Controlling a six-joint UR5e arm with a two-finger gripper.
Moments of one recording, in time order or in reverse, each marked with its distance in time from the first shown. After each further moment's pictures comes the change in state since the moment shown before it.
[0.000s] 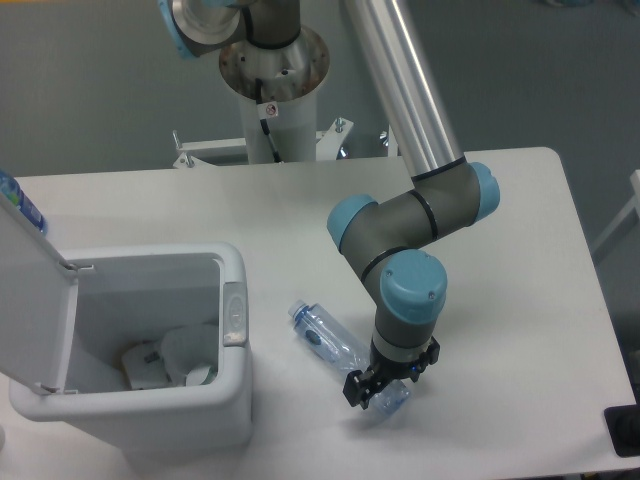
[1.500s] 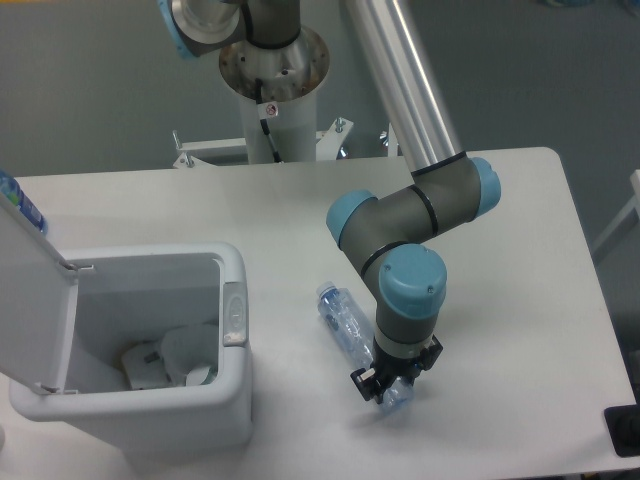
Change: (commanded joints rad) arm 0.002 0.031 0.008 0.002 0.017 0.032
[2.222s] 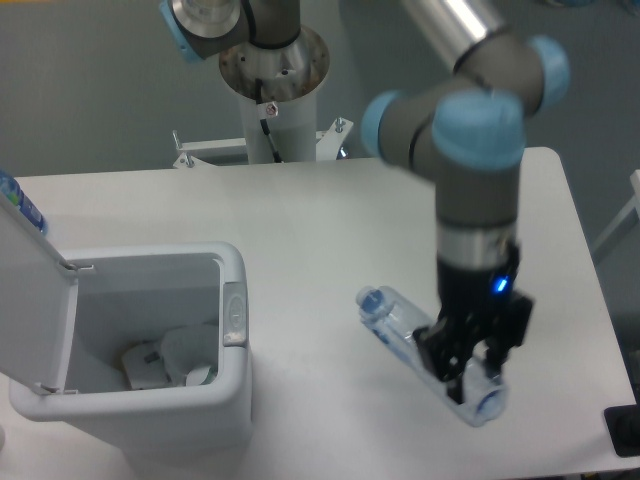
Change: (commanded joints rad) arm 0.077 0.261 0.284 0.149 -0.222 -0.026
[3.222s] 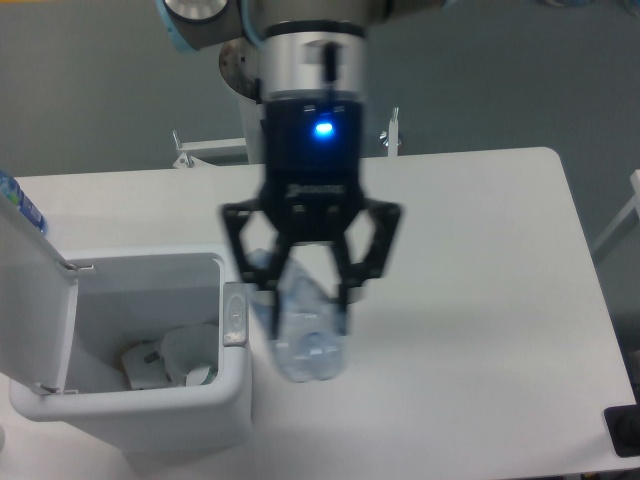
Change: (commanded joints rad) arm -0.264 0.104 -0.049 0.003 -0.025 0.041
